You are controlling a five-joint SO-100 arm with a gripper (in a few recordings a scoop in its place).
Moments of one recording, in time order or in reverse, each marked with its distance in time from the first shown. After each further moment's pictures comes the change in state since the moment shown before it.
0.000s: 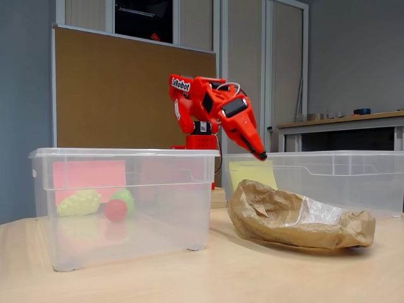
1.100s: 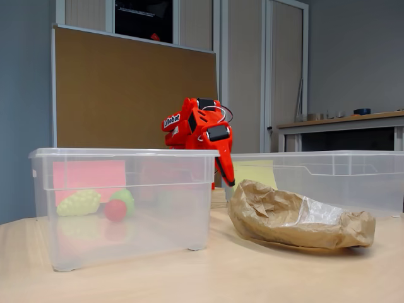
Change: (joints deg) arm -1.1 44.2 16.3 45.4 -17.2
